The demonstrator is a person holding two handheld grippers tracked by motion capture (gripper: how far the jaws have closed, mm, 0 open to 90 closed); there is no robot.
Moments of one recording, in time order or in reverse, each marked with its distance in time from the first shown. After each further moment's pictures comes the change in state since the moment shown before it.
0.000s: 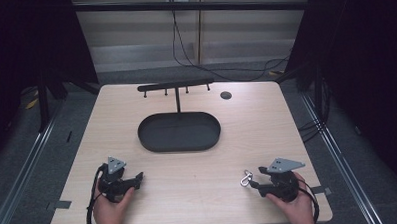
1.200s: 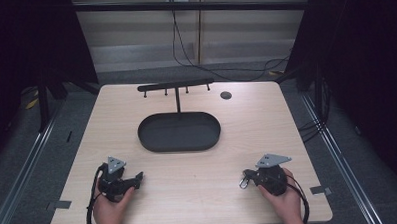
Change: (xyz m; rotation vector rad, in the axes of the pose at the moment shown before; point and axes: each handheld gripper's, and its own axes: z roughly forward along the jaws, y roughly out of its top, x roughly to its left) left arm 0.001 0.001 0.001 -0.001 0.000 0.005; right arm 0.011 0.020 0.018 0.050 -0.020 0.019
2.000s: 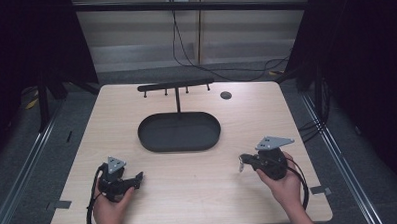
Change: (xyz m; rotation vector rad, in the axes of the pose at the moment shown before) left arm 0.000 0.000 0.000 0.000 0.000 0.001; right arm -0.008 0.053 -0.020 -0.072 0.036 -0.004
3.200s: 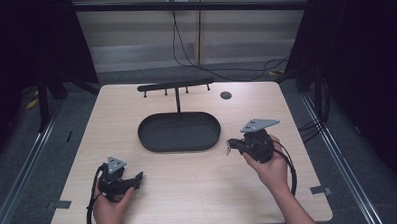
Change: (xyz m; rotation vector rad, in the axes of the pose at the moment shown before) left arm 0.000 0.000 0.000 0.000 0.000 0.000; right arm 0.008 0.058 0.013 -0.013 0.008 -0.025
